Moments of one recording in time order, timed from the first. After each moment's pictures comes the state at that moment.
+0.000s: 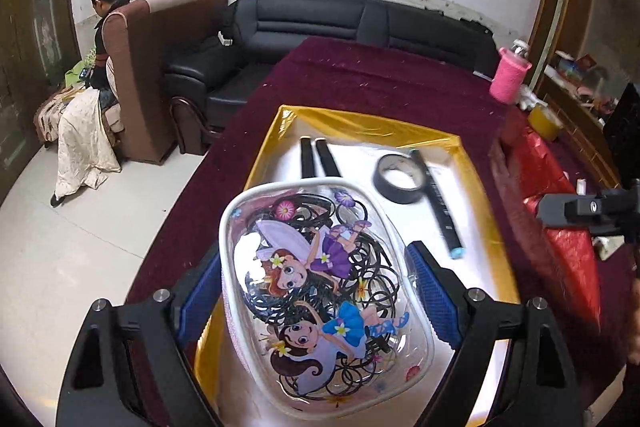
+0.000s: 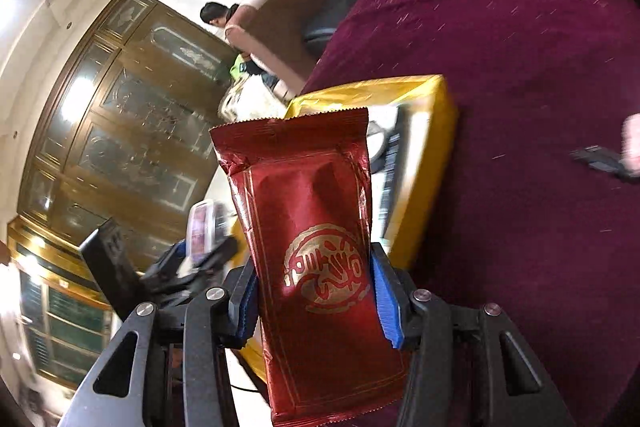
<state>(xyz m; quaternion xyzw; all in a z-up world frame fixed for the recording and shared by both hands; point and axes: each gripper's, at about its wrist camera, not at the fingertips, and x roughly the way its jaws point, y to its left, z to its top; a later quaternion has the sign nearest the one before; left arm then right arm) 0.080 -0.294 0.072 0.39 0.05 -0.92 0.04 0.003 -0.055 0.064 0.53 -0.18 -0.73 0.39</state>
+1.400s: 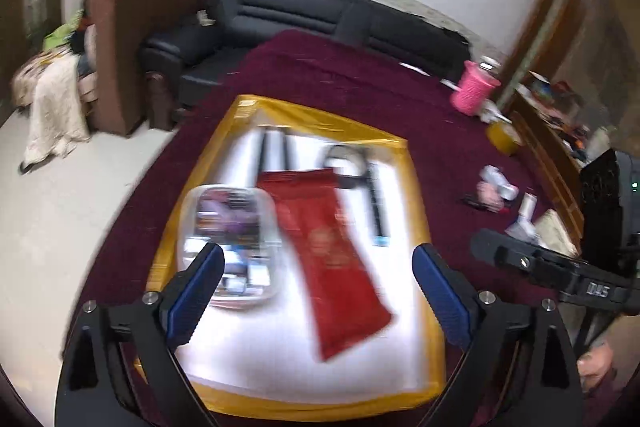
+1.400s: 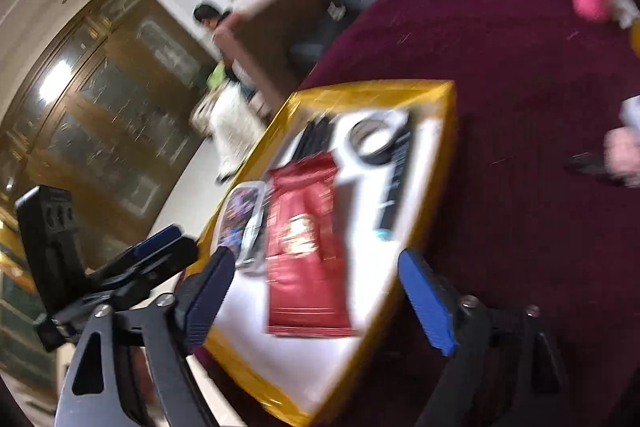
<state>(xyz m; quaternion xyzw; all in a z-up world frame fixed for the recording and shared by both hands) 0.109 -0.263 0.106 0.40 0.13 -0.91 -0.04 0.063 -0.035 0.075 0.44 -0.12 -0.83 0.32</state>
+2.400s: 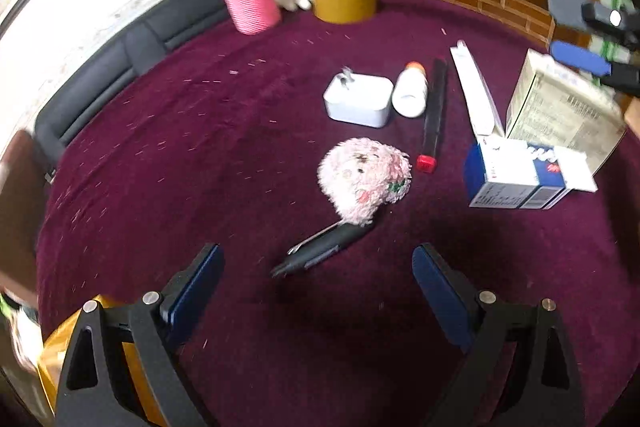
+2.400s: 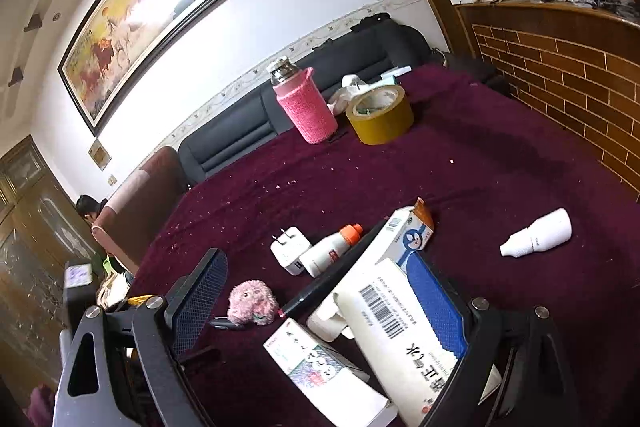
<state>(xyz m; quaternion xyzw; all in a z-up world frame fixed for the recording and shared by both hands) -0.068 0.028 0.023 0.42 -0.24 -0.84 -0.24 0.018 0.245 0.067 0.28 -0.25 -0.92 0.06</state>
